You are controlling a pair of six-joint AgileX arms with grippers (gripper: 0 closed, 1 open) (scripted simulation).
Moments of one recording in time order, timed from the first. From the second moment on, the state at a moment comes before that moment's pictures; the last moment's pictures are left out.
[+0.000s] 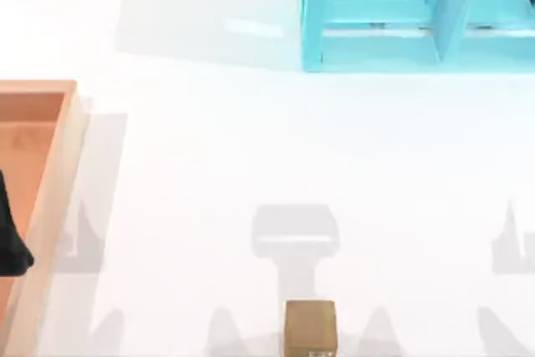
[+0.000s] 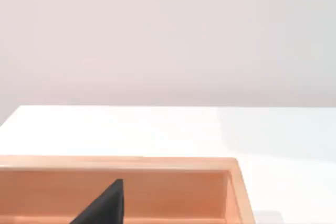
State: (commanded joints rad) left arm 0.00 0.00 0.00 0.00 0.00 0.00; right arm 0.00 0.00 0.00 0.00 0.00 0.00
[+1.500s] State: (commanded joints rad) left arm -0.91 1.58 1.30 -1.06 0.00 -0.89; right arm 0.00 0.00 0.00 0.00 0.00 0.00
